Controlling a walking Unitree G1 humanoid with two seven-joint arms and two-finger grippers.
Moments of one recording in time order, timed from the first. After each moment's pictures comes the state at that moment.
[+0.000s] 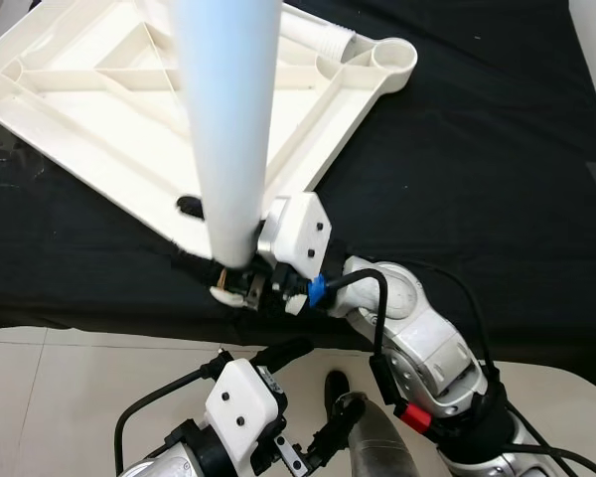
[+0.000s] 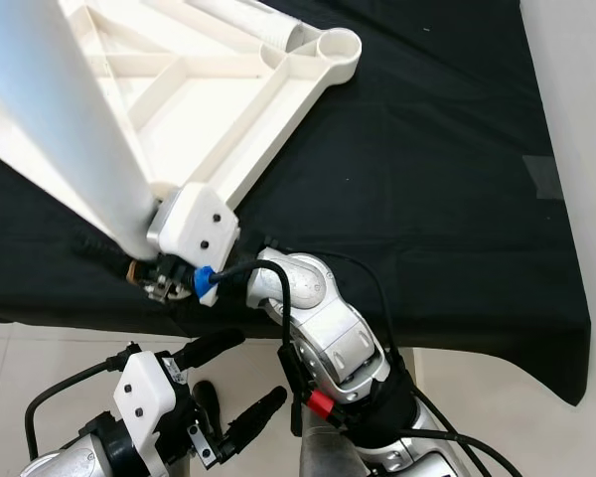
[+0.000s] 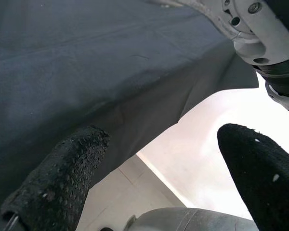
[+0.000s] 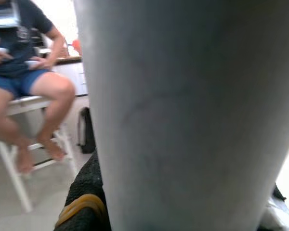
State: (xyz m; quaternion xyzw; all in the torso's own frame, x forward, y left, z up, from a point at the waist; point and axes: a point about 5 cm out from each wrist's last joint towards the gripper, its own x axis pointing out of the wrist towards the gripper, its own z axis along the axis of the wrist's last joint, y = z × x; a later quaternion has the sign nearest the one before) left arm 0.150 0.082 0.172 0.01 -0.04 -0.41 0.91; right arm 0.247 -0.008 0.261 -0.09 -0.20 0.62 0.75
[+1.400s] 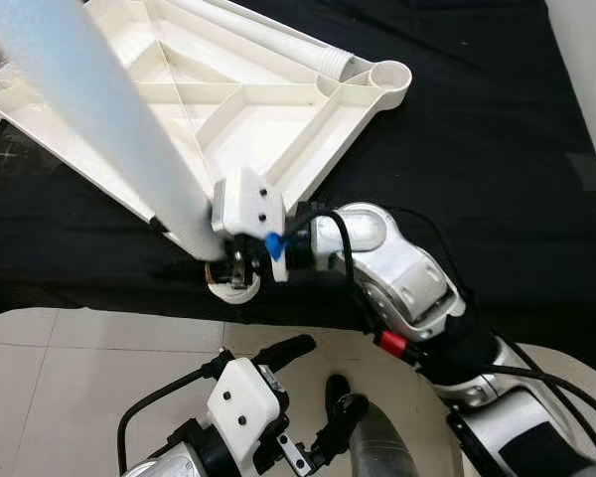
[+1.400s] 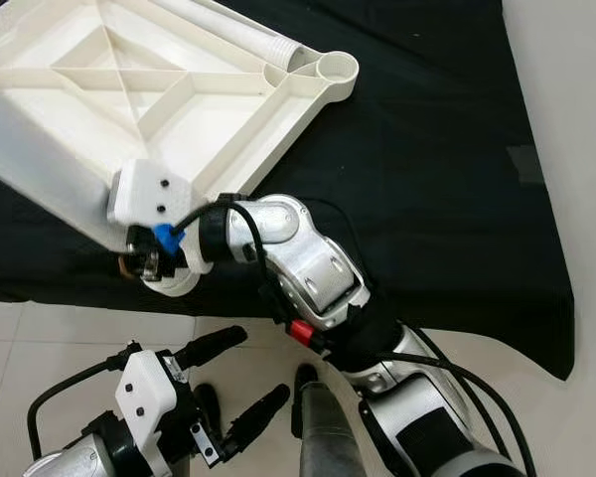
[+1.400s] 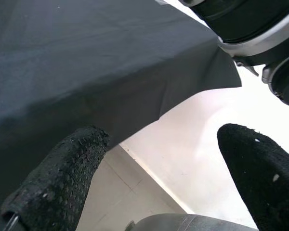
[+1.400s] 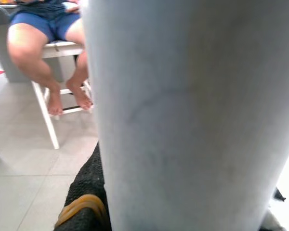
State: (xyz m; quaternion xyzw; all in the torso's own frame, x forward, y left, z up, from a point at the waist) left arm 0.150 0.080 0.173 0.00 -0.05 -0.41 0.91; right arm 0.291 0.002 0.277 -0.19 -0.10 0.63 0.74
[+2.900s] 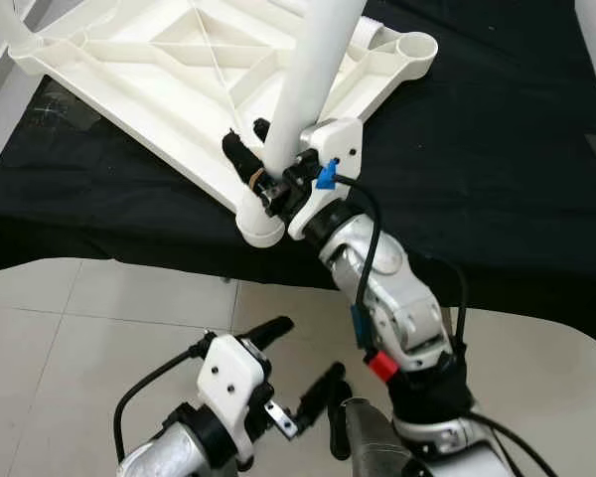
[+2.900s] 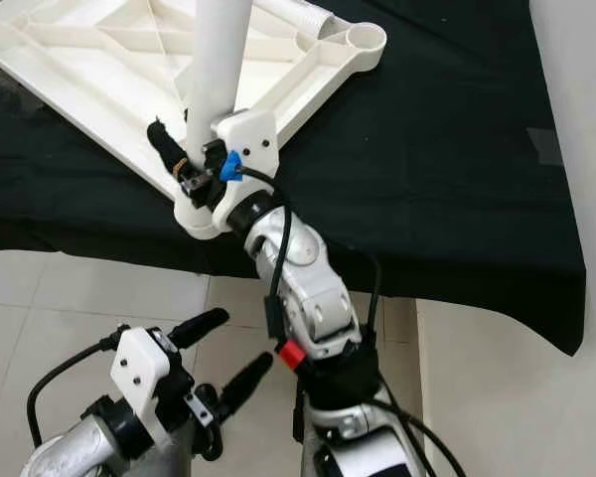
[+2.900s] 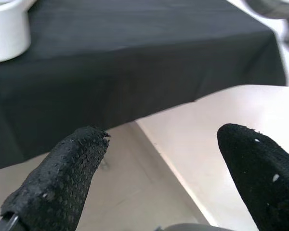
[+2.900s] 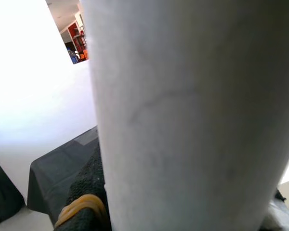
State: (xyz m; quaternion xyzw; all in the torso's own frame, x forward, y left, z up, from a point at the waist) left arm 0.177 0.095 0.164 -0.01 -0.05 -0.33 0.94; right arm 0.313 -0.031 0.286 0.05 -0.21 0.34 0.91
